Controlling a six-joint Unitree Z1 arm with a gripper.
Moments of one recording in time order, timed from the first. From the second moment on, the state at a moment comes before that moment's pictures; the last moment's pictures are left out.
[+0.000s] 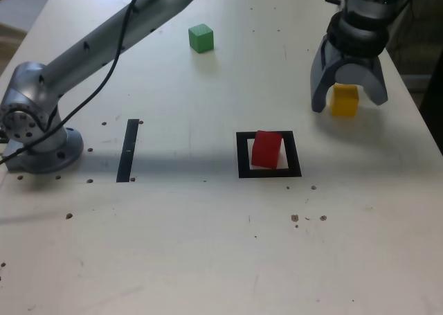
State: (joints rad) arm 0.10 2.57 -2.52 1.62 0.15 0.19
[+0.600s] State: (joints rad) arm 0.11 2.59 -2.59 1.62 0.16 0.19
